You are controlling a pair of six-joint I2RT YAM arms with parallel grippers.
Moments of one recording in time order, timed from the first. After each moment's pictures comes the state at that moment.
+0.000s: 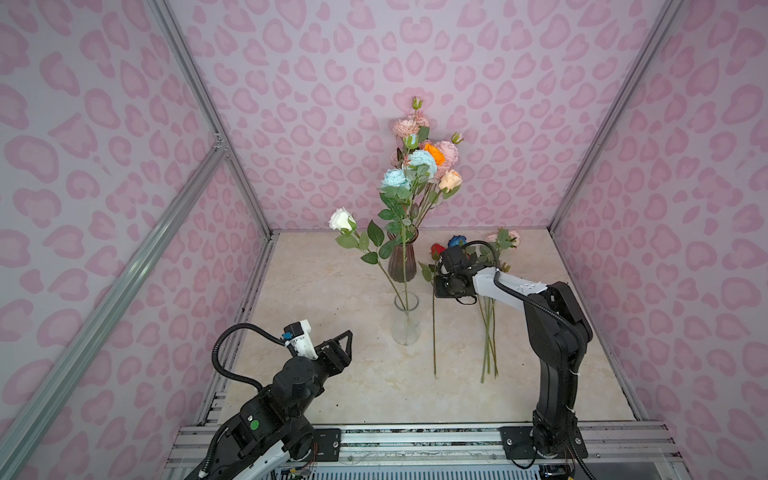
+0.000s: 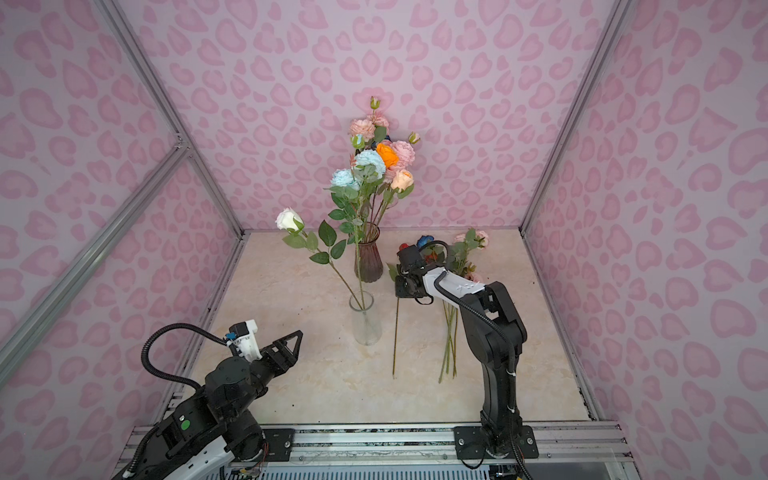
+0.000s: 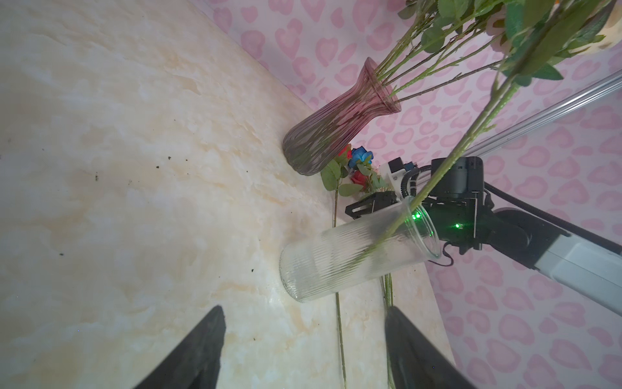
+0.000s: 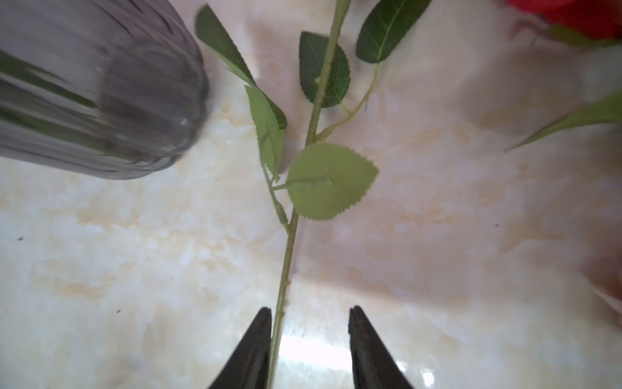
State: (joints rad) left arm -0.77 0.23 0.37 -0.51 -0.36 -0.97; right arm 0.46 2.03 1.42 -0.48 0.00 0.41
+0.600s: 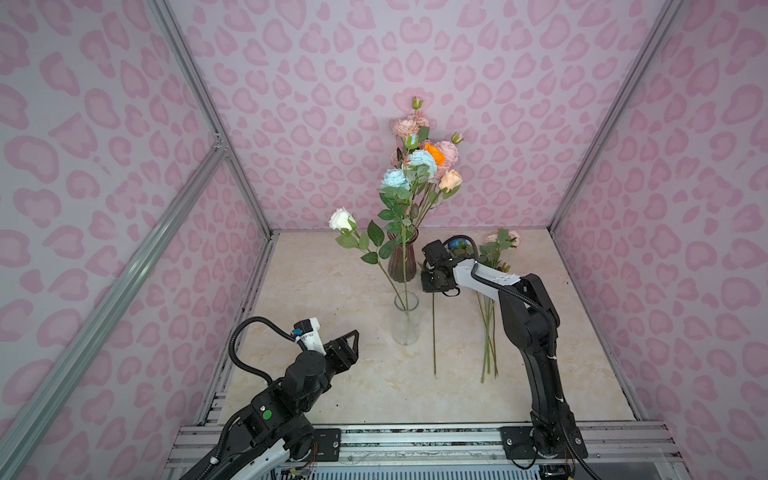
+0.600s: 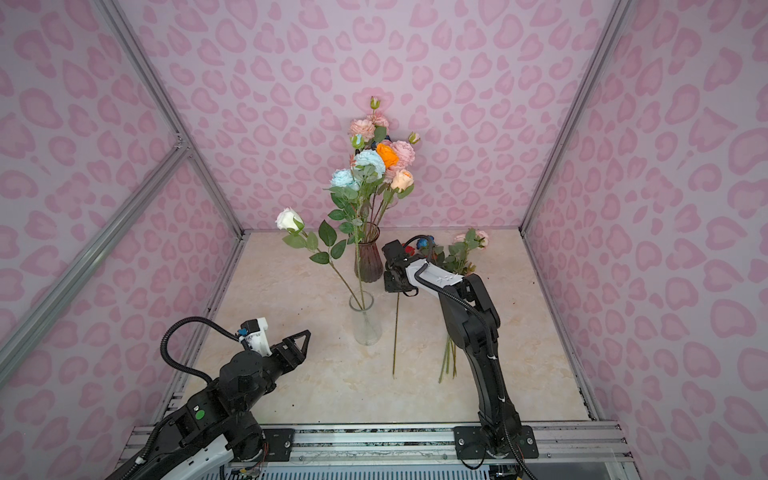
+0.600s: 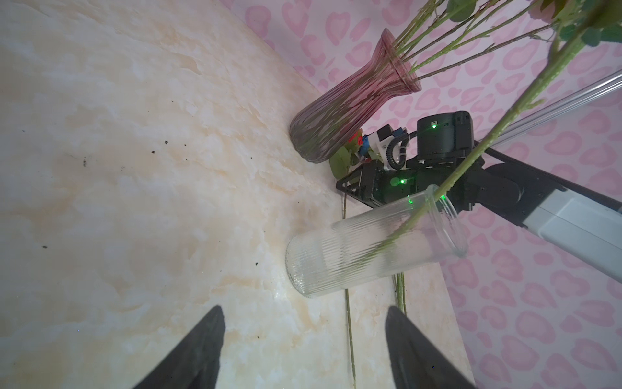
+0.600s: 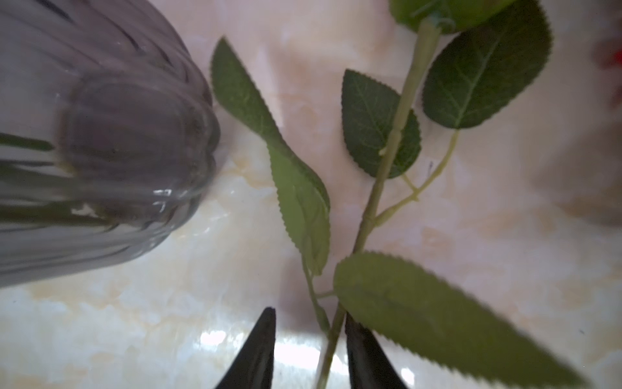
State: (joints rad) left arm -0.78 0.35 0.37 -0.43 -0.35 -0.97; right arm 0.51 2.25 1.71 -0.59 0.08 0.39
